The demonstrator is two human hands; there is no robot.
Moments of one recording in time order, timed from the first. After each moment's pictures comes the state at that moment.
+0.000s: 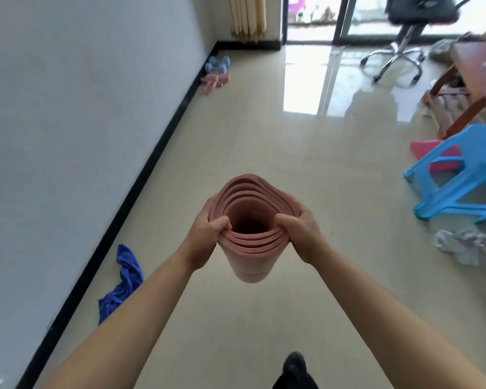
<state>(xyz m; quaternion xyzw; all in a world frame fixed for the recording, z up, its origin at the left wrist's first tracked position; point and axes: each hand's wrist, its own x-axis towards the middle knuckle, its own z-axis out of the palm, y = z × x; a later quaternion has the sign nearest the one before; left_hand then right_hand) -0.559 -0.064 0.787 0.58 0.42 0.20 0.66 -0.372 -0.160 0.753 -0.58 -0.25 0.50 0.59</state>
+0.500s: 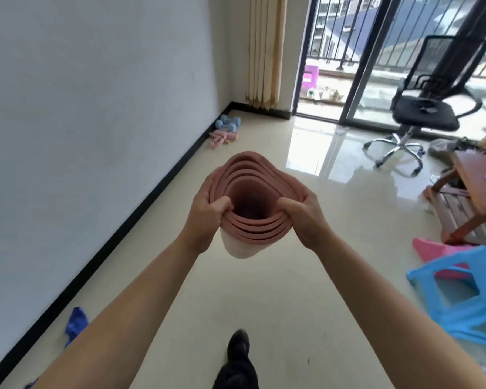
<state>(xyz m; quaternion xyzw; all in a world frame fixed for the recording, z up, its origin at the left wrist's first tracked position) -0.382 0.185 0.870 0.60 0.35 0.40 0.60 -0.191 0.117 0.853 -0.56 -0.39 0.41 0.60</state>
